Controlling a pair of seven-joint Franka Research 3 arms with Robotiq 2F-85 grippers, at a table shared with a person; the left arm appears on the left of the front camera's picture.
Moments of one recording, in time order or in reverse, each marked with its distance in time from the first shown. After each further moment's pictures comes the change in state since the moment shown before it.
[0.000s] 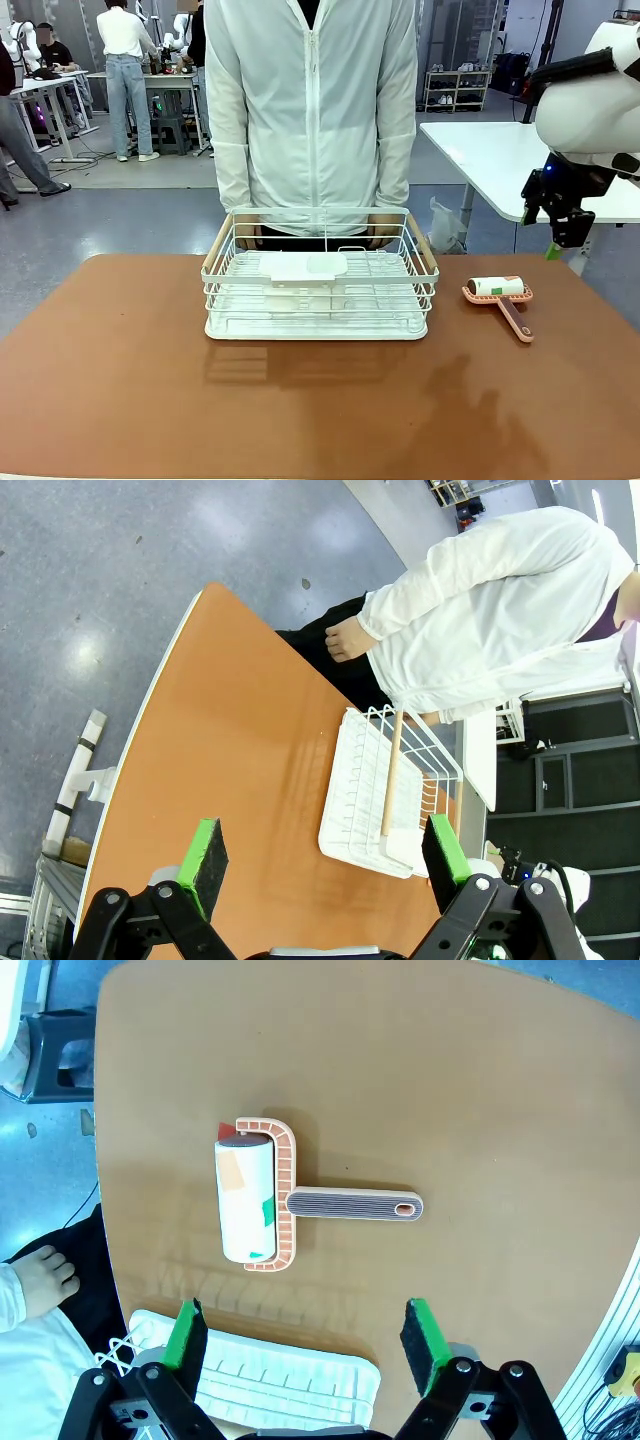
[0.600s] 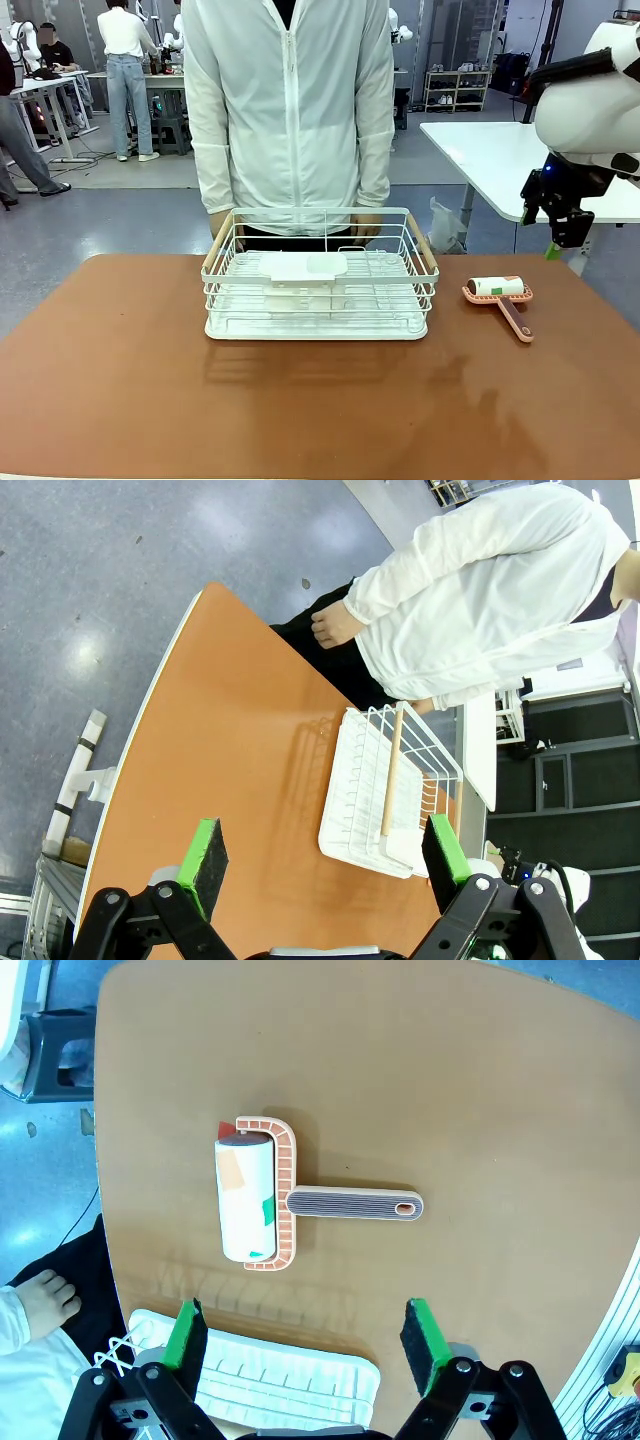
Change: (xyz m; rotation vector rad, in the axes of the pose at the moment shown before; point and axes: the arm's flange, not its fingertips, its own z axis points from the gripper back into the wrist) left arm 0.000 0.000 0.000 0.000 0.000 0.000; right arm -0.001 0.000 0.000 0.000 0.000 0.002
